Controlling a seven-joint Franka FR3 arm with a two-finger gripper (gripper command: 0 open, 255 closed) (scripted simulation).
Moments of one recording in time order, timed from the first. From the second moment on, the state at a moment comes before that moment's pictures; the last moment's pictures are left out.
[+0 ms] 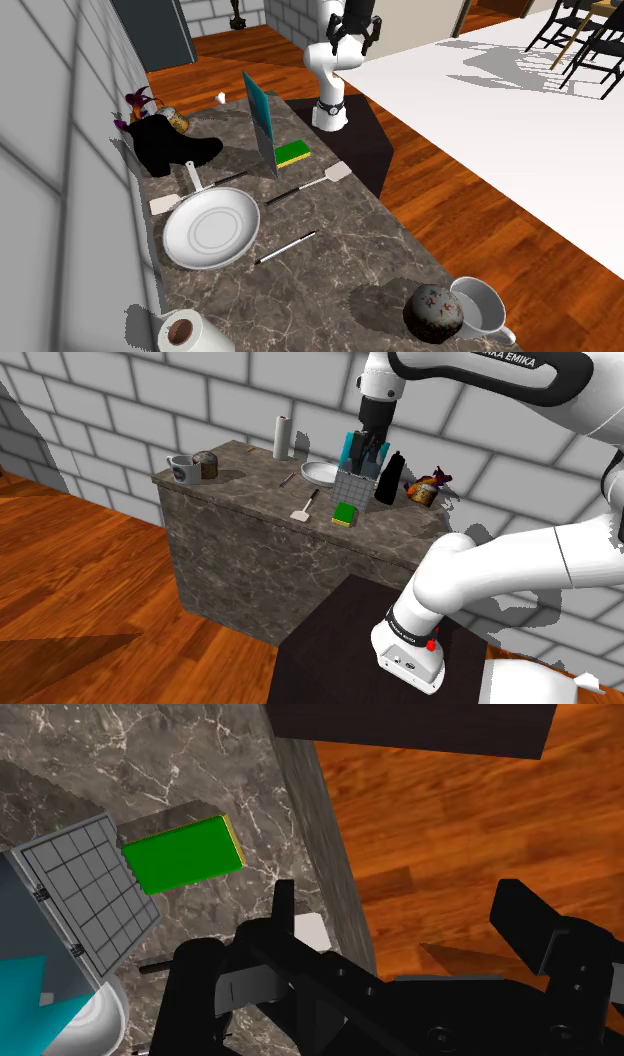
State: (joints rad) arm 0.01 -0.78 0.00 -2.27 -0.10 1.44 -0.07
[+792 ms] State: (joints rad) arm -0.11 -0.52 0.05 -2.31 -0.06 1.77 0.30
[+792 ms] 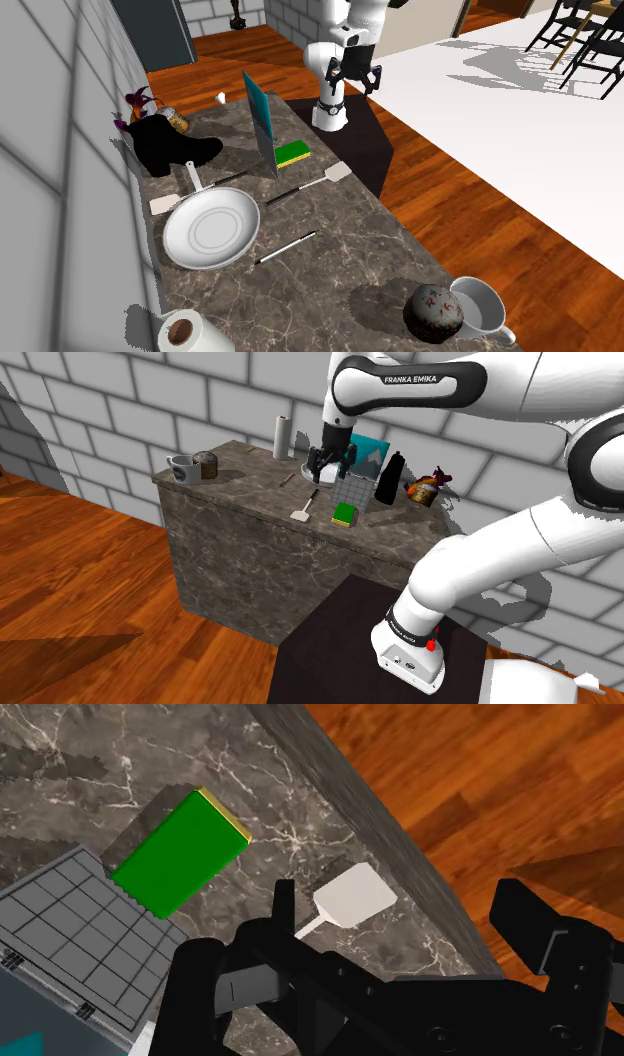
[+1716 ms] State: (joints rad) arm -0.26 -0.10 0.02 -2.21 -0.07 2.13 0.75
